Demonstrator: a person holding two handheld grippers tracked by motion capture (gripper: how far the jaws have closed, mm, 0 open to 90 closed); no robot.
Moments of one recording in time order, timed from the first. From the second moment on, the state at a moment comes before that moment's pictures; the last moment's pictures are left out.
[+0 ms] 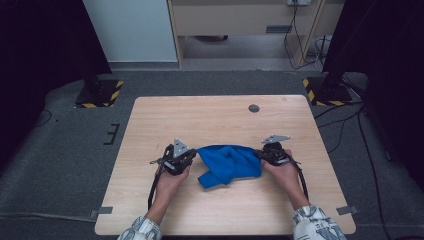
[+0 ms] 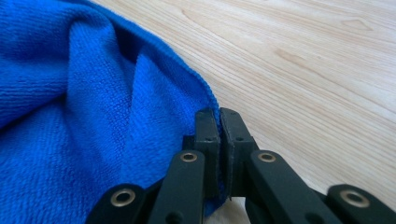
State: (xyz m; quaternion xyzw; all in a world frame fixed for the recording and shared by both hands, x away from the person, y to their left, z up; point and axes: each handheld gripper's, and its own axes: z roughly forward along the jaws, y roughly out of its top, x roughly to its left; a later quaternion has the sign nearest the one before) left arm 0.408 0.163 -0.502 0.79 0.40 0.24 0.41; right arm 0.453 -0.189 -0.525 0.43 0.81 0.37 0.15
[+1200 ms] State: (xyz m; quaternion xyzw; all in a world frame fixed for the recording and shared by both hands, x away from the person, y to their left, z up) left arm 0.424 0.156 -0.527 0.79 0.44 0.19 0.38; right arm 0.440 -0.201 -0.511 0.42 0.80 0.40 0.15
